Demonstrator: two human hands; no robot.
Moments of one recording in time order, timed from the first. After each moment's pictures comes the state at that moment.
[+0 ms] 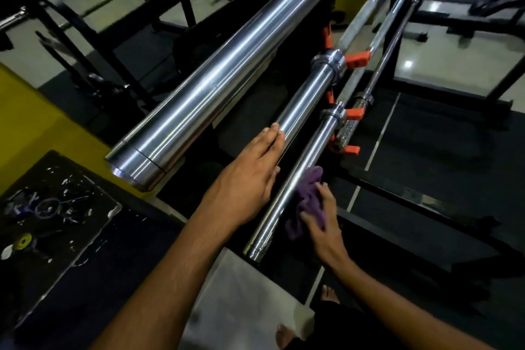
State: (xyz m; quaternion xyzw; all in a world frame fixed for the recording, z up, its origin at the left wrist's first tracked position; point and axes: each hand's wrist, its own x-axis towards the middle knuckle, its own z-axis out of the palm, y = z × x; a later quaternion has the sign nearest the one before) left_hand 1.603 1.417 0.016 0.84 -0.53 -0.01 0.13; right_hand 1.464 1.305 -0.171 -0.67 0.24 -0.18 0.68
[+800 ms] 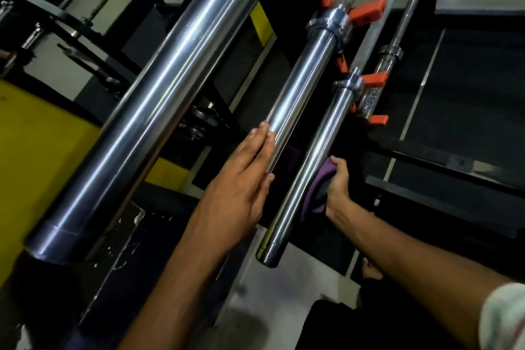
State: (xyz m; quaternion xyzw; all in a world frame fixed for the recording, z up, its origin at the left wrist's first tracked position) left_hand 1.598 1.415 0.022 0.85 -0.51 -0.03 0.14; right_hand 1.544 1.267 -0.130 -0.23 0.52 -0.02 0.82
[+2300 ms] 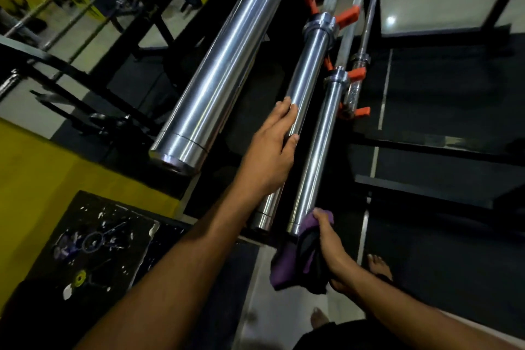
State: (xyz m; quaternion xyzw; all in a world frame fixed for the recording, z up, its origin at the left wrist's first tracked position) left_hand 1.616 1.423 0.020 0.80 -0.51 -0.13 0.29; right_hand 1.473 1.440 -0.144 -0.28 0.52 -0.07 0.81
